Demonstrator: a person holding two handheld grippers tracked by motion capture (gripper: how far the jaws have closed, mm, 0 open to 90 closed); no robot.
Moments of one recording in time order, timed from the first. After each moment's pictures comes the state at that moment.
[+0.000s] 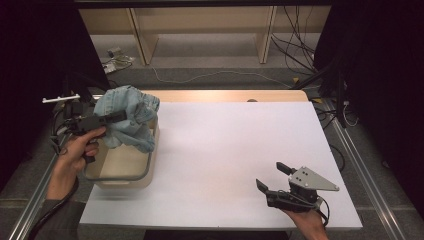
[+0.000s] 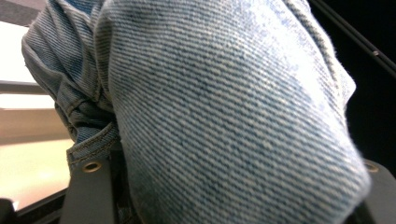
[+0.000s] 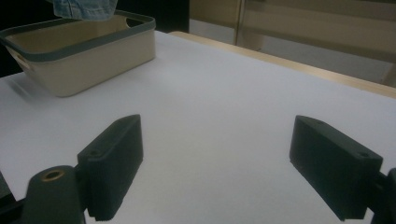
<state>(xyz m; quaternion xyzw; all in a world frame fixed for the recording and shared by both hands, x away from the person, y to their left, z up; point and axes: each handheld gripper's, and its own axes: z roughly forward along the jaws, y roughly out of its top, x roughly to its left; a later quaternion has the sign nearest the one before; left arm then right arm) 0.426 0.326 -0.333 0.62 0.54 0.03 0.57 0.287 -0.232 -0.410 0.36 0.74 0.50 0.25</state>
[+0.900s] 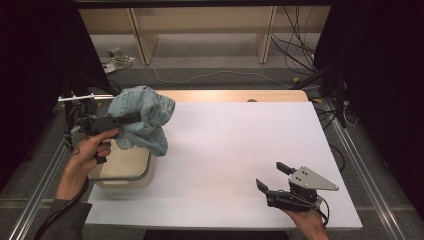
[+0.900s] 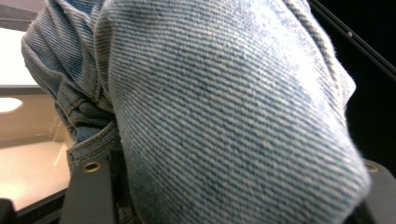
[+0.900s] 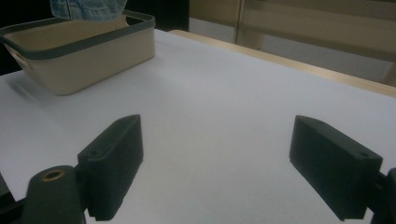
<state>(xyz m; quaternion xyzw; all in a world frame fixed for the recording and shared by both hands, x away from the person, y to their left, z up) 0.426 0.289 -0.329 0.64 0.51 0.00 0.57 0.288 -0.232 -0.411 0.36 0.75 0.50 0.25</state>
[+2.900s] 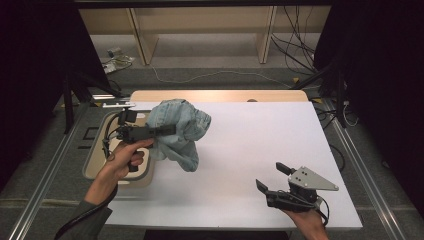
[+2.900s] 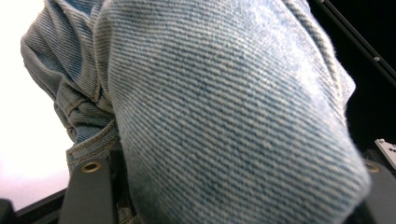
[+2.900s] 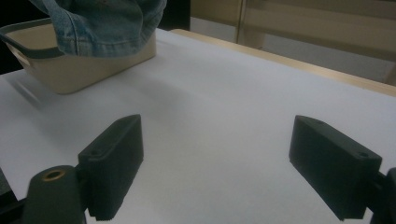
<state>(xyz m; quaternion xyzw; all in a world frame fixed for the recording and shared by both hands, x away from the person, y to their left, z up) 0.423 0.207 -0.349 0.67 0.48 -0.07 0.56 0.288 -0.232 -0.411 0.36 0.75 0.50 0.25</state>
